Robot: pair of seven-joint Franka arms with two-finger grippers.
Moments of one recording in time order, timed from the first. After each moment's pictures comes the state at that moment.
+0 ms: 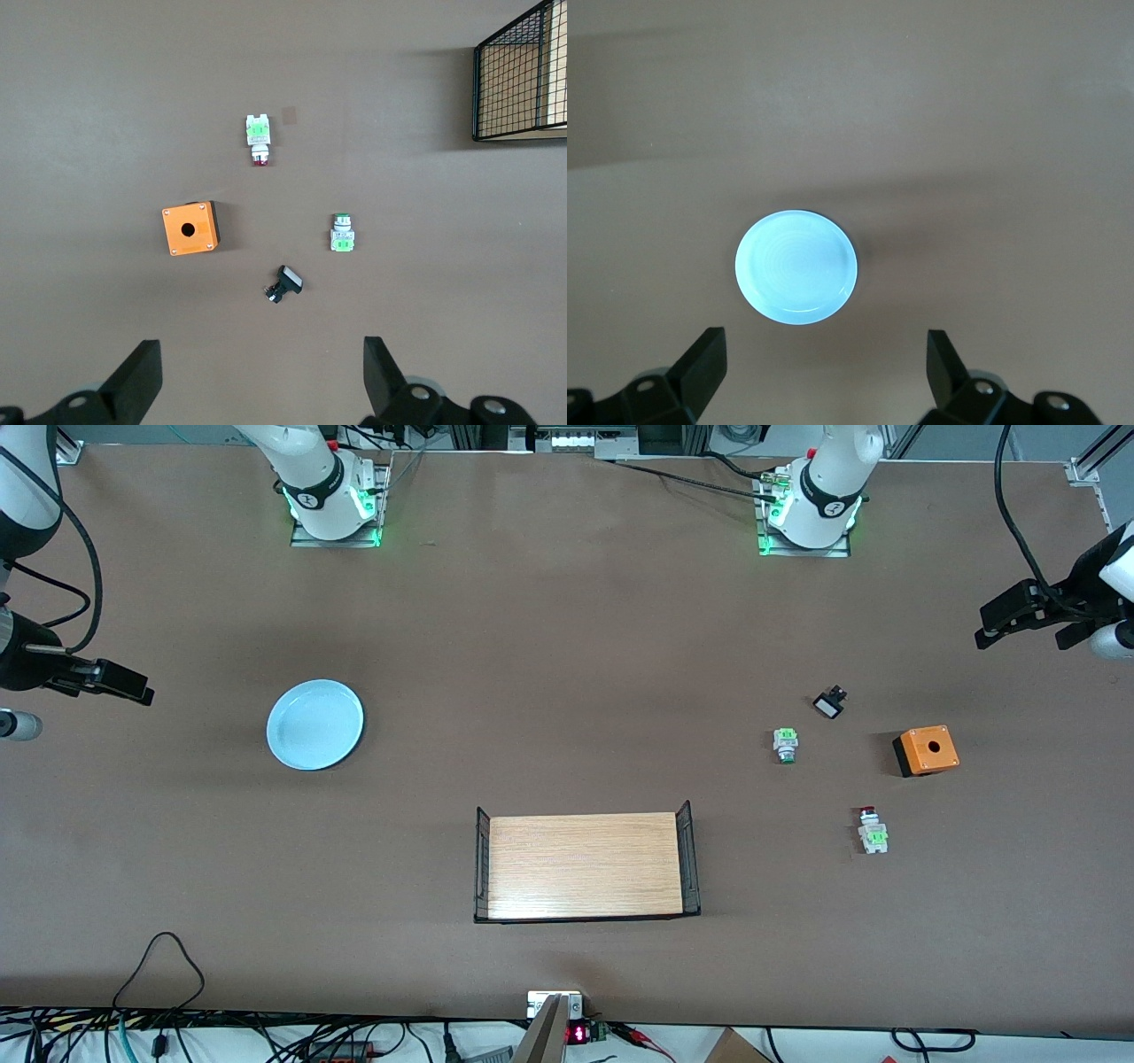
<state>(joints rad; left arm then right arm) 0.06 -0.01 -0.05 -1.57 -0.01 1.55 -0.01 0.02 0.16 -0.08 -1.55 -0.01 1.64 0.06</state>
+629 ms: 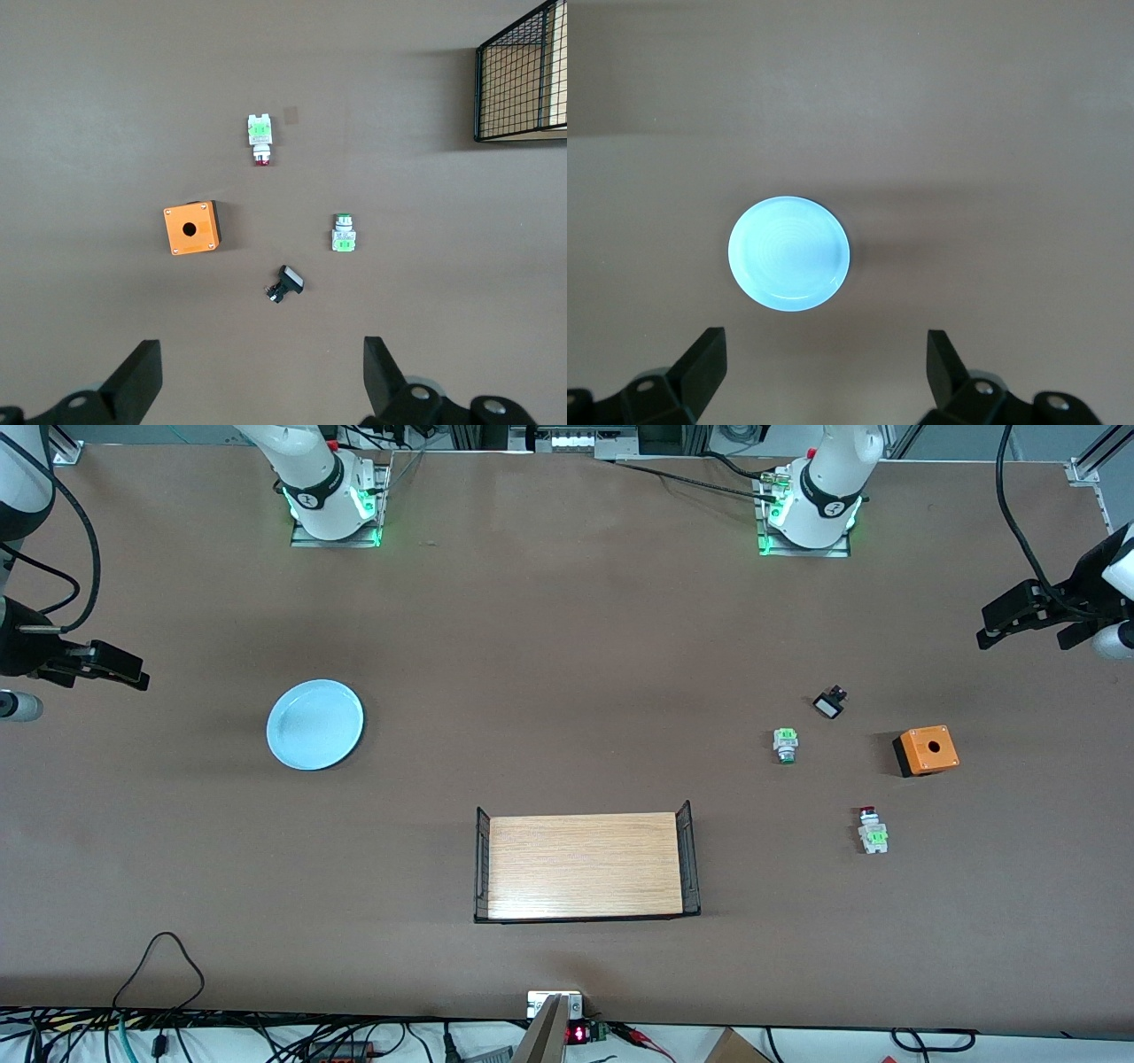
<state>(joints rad) 0.06 -0.01 -0.05 -1.57 -0.01 1.55 0.00 0.02 0.13 -0.08 -1.58 -0.01 1.63 -0.04</state>
